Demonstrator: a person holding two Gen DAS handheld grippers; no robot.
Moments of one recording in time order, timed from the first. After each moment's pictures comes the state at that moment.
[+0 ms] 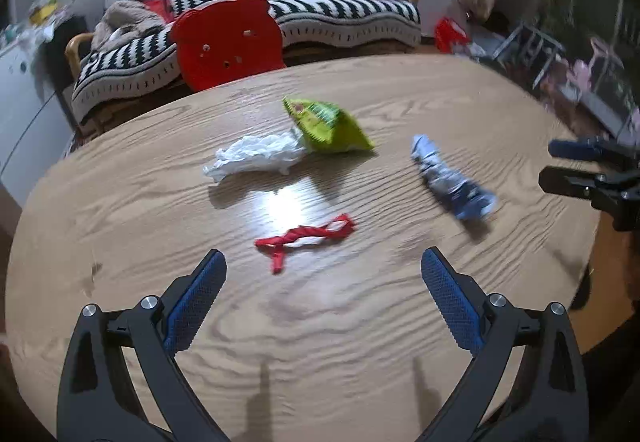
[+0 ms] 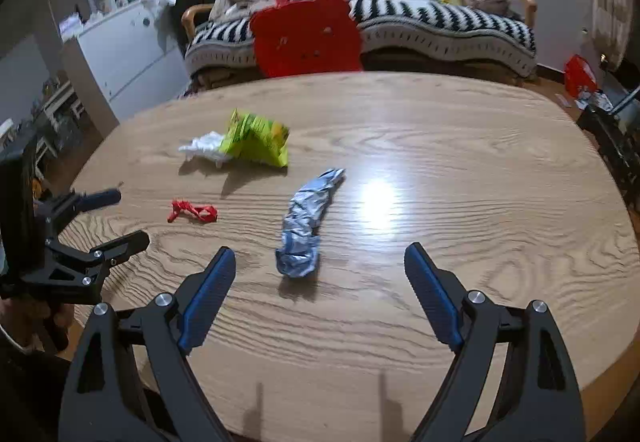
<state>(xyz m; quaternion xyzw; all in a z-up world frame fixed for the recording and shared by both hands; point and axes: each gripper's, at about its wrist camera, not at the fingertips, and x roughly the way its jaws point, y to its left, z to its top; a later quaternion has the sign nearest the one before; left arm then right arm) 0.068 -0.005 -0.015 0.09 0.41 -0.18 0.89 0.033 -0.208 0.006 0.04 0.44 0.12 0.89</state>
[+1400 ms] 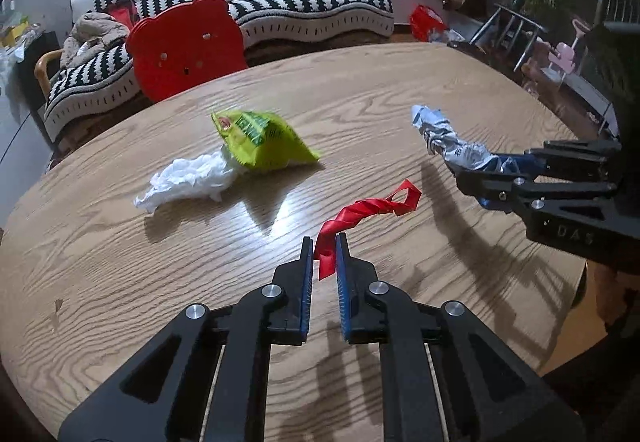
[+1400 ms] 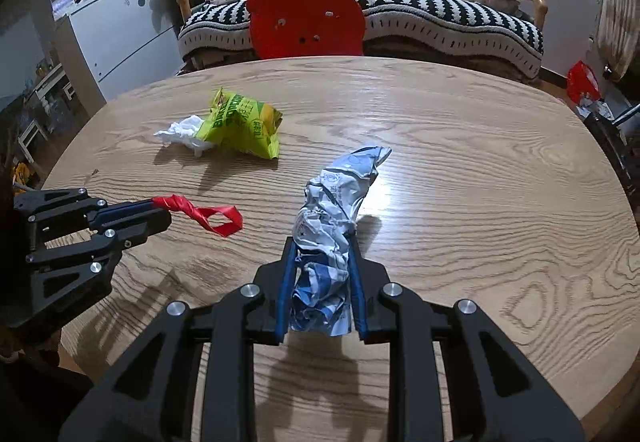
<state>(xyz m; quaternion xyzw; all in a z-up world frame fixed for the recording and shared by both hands) 0.076 -0.062 -0.020 0.10 0.41 -0.21 0.88 0.056 -0.208 -0.013 0.01 0.44 0.11 0.89</state>
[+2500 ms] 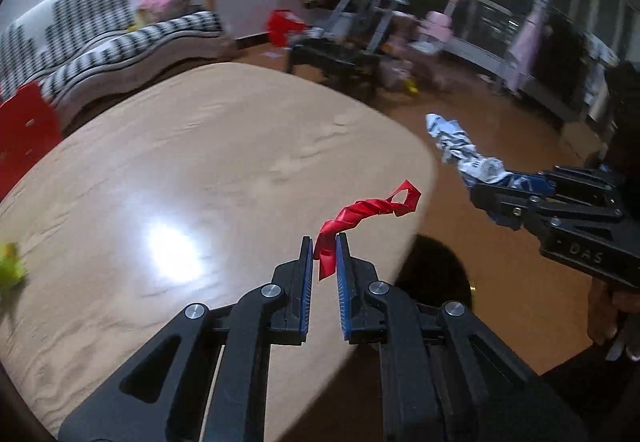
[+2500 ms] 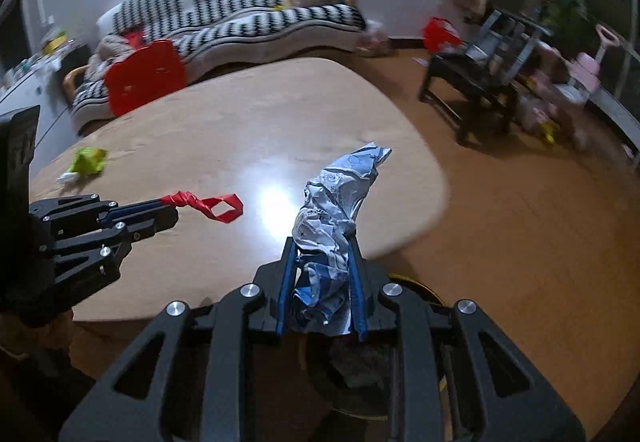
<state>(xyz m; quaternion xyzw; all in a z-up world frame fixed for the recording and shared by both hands) -0.027 -0.350 -0.017 0.14 0.37 -0.42 0.81 -0.157 -0.507 0.001 0.11 0.41 -0.11 0.90</state>
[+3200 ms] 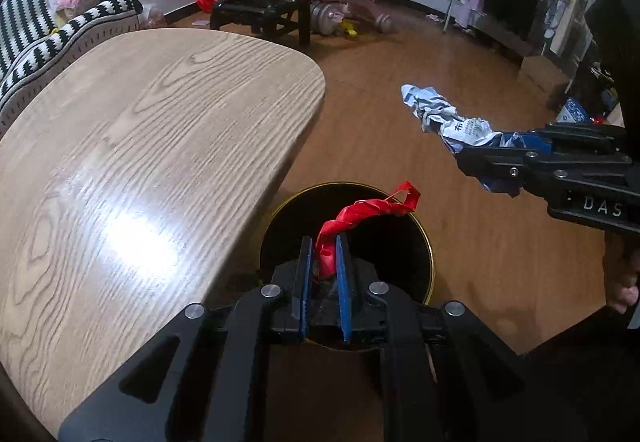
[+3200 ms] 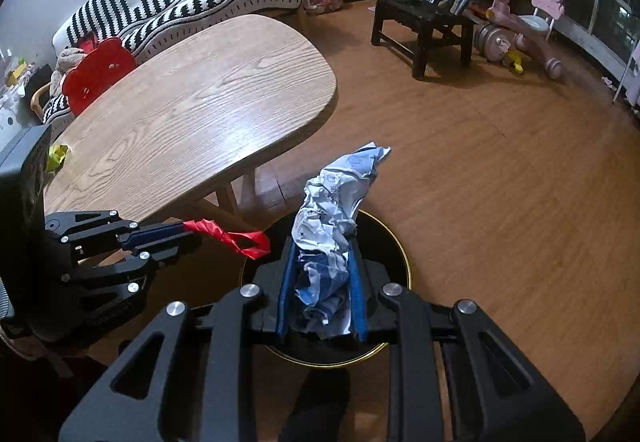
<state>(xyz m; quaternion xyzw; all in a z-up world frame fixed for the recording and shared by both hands) -0.084 -0.431 -0.077 0.21 0.42 -0.49 0.74 -0.220 -0.569 -0.046 0.17 0.45 -0.14 0.86</state>
